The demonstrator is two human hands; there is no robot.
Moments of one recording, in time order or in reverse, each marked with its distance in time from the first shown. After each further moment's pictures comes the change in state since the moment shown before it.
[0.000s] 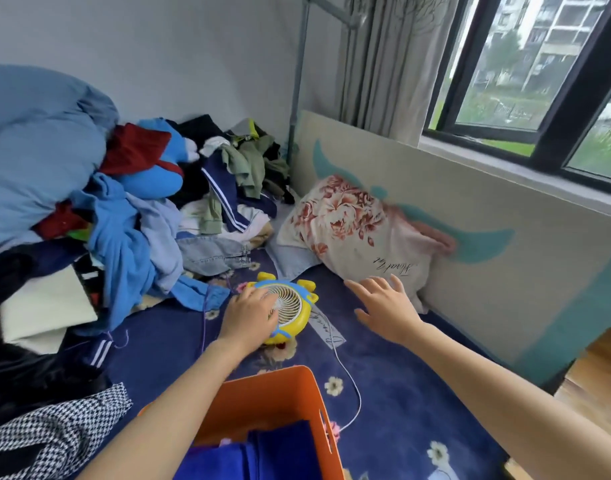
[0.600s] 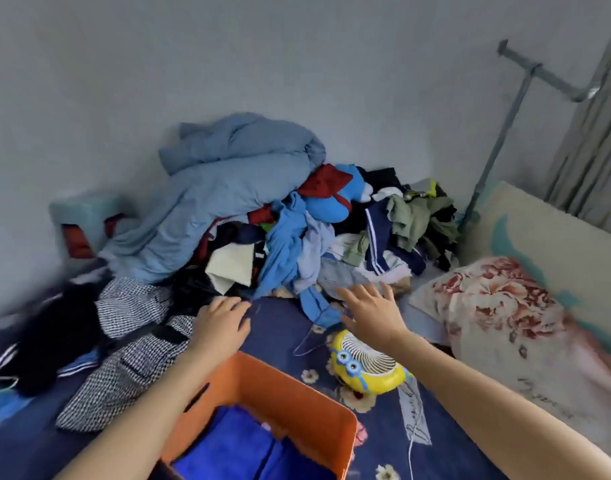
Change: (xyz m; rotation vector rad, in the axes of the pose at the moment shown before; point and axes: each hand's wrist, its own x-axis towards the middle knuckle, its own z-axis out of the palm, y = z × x) left_hand -0.124 -0.001 -0.058 0.370 0.268 -0.602; right_hand 0.076 -0.053 -0.032 0.100 0.276 -0.711
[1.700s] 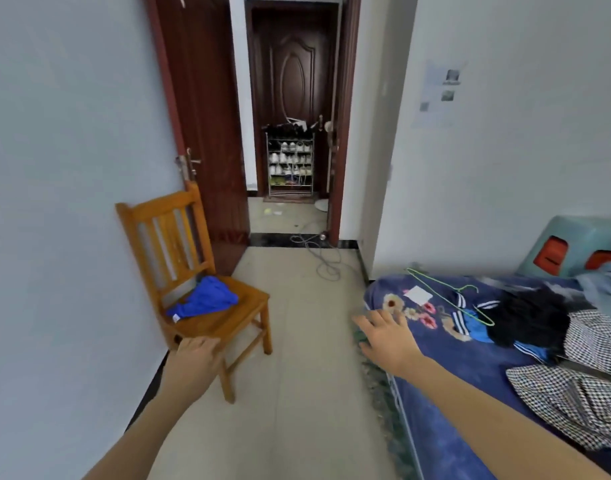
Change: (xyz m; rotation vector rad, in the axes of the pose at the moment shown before) left_hand -0.760 -0.039 -0.329 0.415 0.074 -1.608; right_hand -0.218 -0.631 -0.107 0.266 0.063 -1.303
